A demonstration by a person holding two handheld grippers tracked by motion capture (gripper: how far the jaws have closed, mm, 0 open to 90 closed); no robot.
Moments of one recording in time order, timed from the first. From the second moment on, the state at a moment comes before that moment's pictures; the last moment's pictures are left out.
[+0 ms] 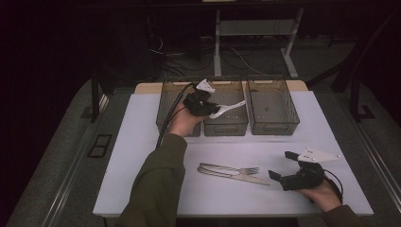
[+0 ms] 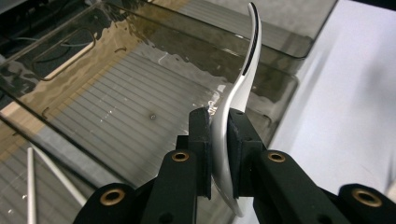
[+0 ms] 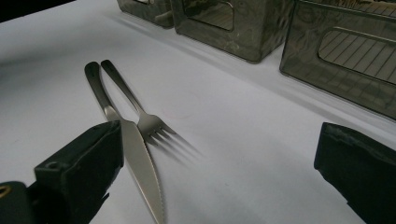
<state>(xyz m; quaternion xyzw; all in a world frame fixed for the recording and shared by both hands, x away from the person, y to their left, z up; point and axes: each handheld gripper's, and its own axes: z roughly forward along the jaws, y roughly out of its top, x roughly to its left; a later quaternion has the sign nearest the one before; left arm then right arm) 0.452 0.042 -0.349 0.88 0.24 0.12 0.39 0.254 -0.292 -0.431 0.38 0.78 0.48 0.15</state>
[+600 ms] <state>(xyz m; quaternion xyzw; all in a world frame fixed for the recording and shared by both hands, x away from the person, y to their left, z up) 0.466 0.025 -0.379 0.91 0.25 0.11 0.30 0.254 -0.294 -0.430 0.38 0.78 0.48 0.15</state>
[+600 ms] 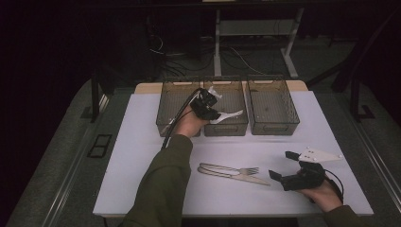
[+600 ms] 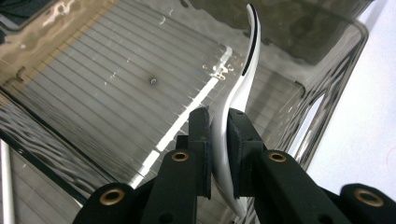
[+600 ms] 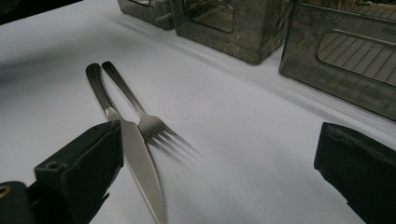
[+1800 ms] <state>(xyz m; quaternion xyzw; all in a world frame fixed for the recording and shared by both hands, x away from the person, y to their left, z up) 0.403 0.068 -0.348 0.86 0.24 0.08 0.45 0.253 -0.295 -0.429 0.38 0.78 0.48 0.15</state>
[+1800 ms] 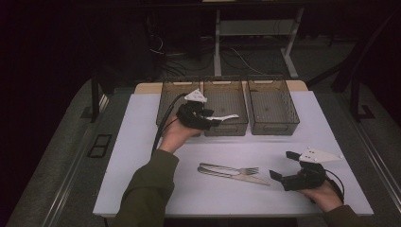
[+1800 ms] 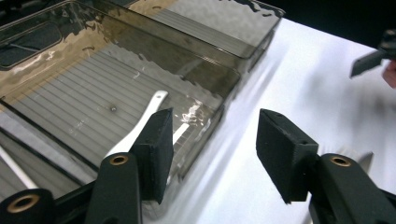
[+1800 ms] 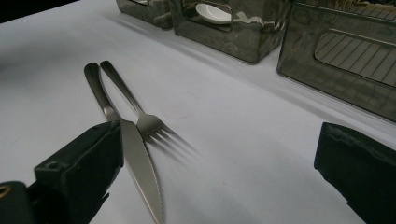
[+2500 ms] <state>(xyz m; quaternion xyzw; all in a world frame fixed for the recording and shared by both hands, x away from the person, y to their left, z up) 0.342 0.092 -0.382 0.87 0.21 0.07 0.44 0.255 -0.294 -0.429 0.38 0.78 0.48 0.15</state>
